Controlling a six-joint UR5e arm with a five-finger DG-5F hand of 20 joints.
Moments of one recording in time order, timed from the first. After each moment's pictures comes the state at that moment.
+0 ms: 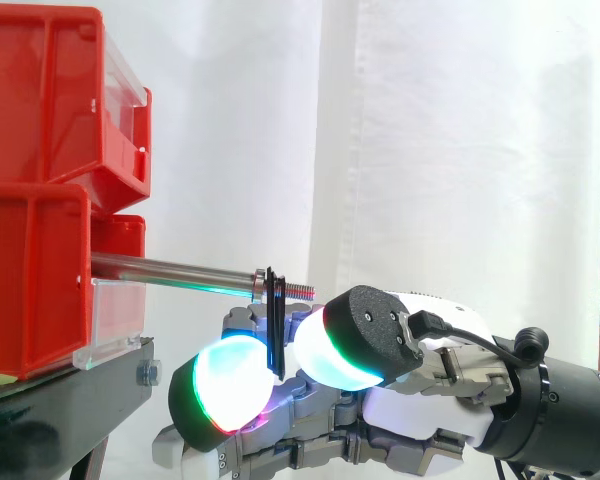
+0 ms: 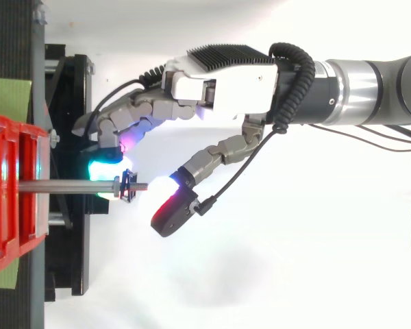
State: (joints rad) arm 0.02 -2.52 -1.14 -2.34 -1.69 -0.43
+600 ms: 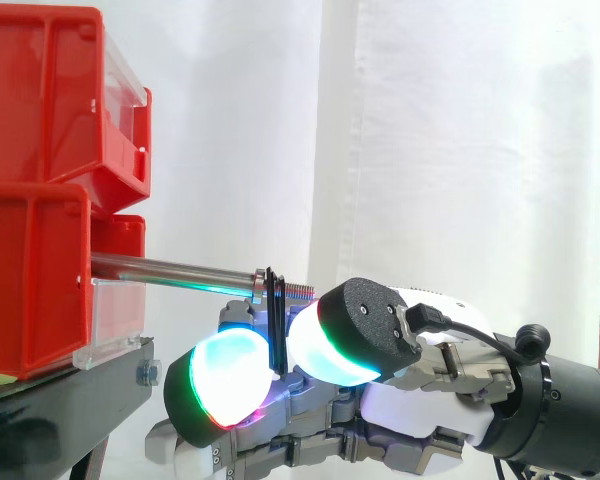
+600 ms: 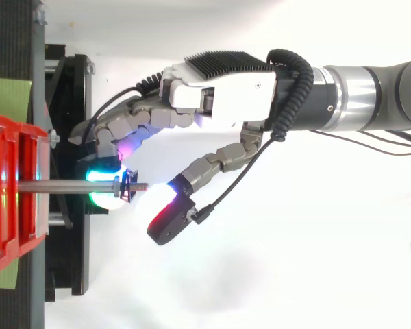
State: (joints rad) arm 0.03 -2.52 -1.14 -2.33 -1.69 -0.42
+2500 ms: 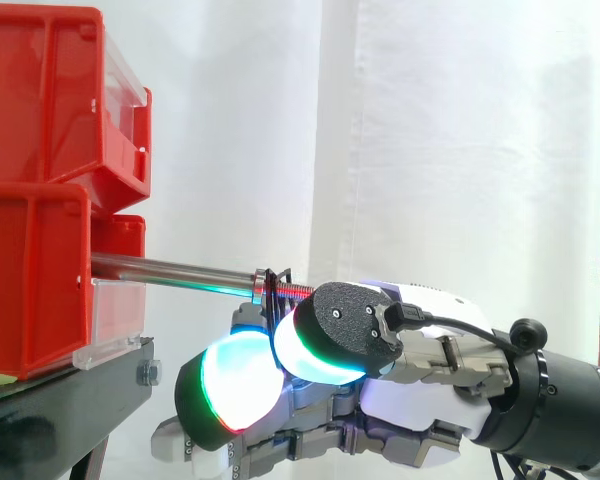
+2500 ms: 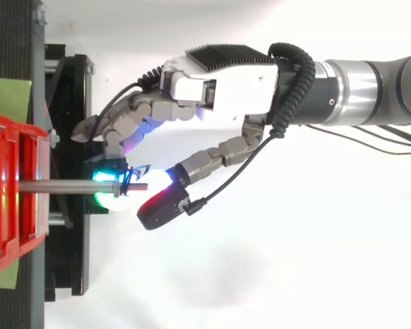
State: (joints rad) arm 0.02 -2.52 -1.14 -2.32 -1.70 -0.42
